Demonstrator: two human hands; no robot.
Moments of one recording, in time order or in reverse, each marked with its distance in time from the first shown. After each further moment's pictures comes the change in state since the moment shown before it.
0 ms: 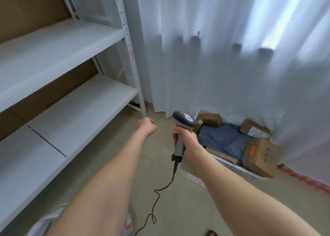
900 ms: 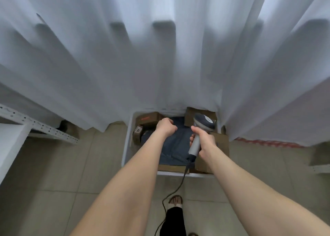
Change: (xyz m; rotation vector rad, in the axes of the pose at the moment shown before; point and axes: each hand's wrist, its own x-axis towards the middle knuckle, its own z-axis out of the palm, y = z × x) left_hand 0.159 0.341 0.386 0.233 -0.492 0.232; right_hand 0.250 -0.161 -0.374 0.351 0.573 0.108
